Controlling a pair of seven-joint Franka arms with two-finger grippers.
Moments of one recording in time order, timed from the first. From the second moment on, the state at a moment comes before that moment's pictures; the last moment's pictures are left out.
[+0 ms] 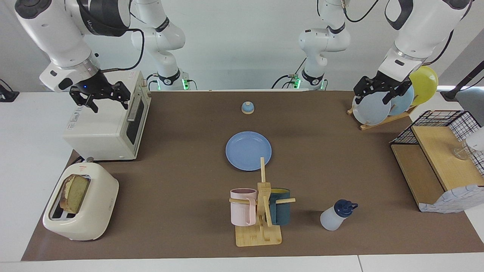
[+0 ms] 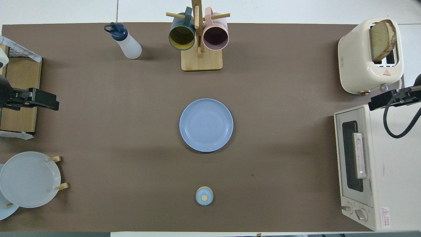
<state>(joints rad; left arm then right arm) -0.11 -0.04 0.02 -1.62 -0.01 1.55 -0.01 0.07 0.00 -0.13 -1.64 -0.01 1.57 -0.18</state>
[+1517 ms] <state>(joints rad) -0.15 -0.10 0.01 -1.89 -0.01 2.08 -0.04 -0.04 0.01 -0.14 -1.78 -0.01 2.22 -0.19</state>
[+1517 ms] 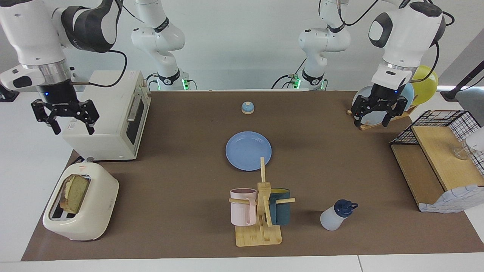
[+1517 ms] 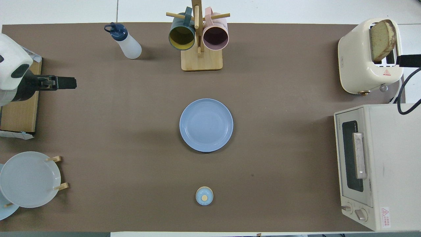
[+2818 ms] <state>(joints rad) -0.32 0.46 0.11 -1.83 0.03 2.82 -0.17 -0.07 0.28 -0.13 -1.71 0.22 2.54 -0.52</state>
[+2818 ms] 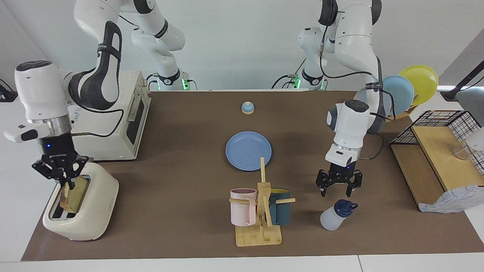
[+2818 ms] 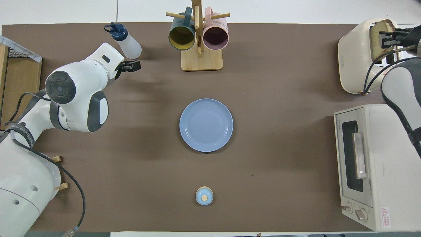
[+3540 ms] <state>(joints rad) -0.37 0.57 0.14 -1.70 0.05 2.81 -0.25 0.05 0.27 -0.12 -1.40 -0.25 2.05 -0.55</state>
